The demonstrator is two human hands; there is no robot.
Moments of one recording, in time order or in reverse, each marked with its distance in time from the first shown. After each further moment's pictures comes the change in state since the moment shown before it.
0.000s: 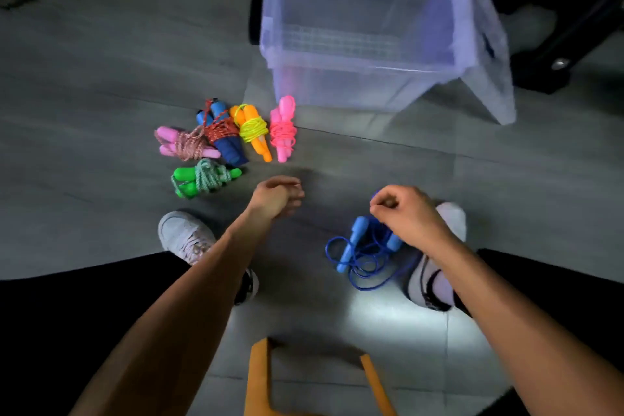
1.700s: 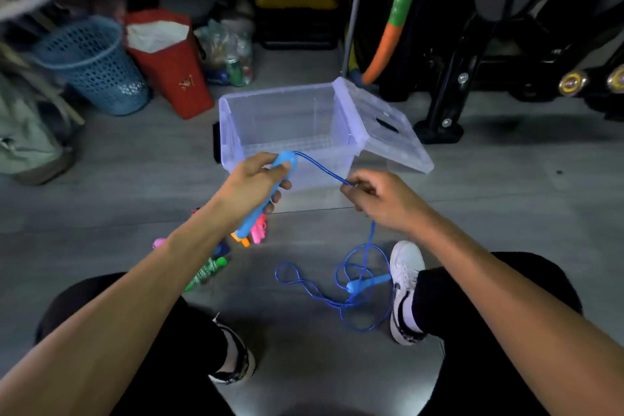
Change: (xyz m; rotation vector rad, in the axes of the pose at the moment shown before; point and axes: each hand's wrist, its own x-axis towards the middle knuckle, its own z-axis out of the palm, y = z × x) left_hand -0.199 0.149 0.068 0.492 -0.144 0.666; right_hand -0.083 -0.035 -0.128 0.236 0.204 -0.388
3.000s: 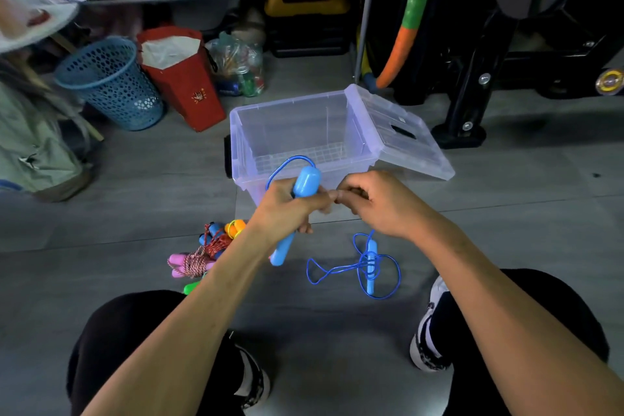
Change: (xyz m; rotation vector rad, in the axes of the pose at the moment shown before) left_hand 0.006 0.014 0.032 -0.013 -0.068 -0.008; right_hand 0.032 -0.027 -0.001 -0.173 -0.078 -0.136
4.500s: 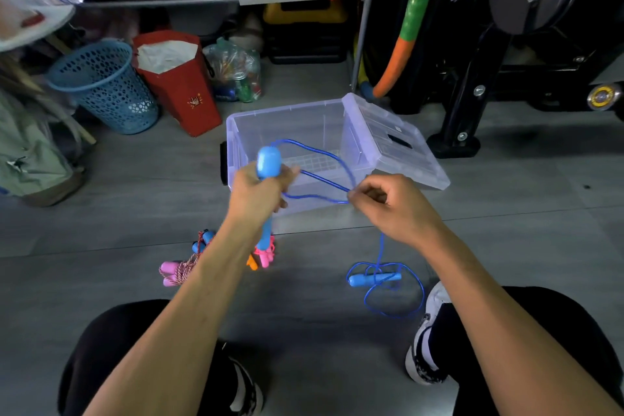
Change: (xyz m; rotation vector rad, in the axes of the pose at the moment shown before) left_hand 0.026 0.007 -0.026 -0.119 0.380 0.042; right_hand -0.003 0.013 -0.005 0.188 0.218 0.109
